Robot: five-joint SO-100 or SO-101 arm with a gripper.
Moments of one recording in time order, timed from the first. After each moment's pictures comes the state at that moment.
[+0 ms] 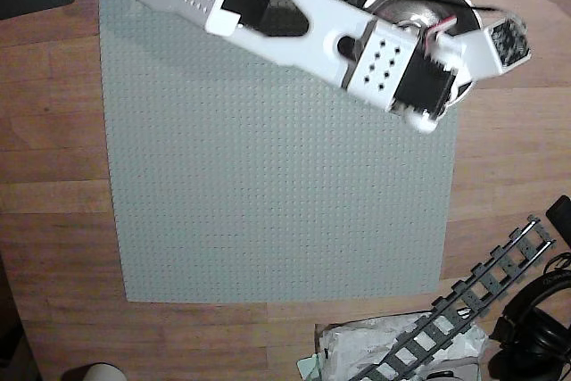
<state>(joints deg) -68.9 49.4 26.1 100.9 48.8</state>
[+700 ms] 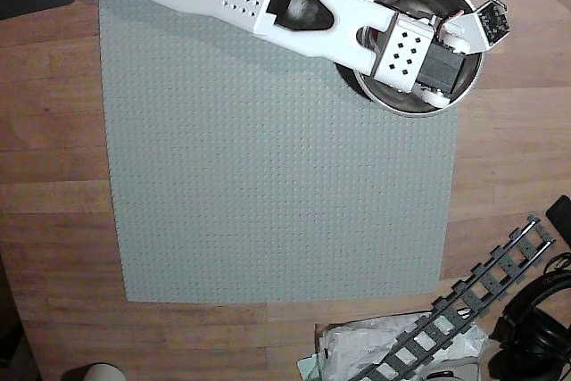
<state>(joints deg) -69.7 32.7 19.2 100.9 48.5</state>
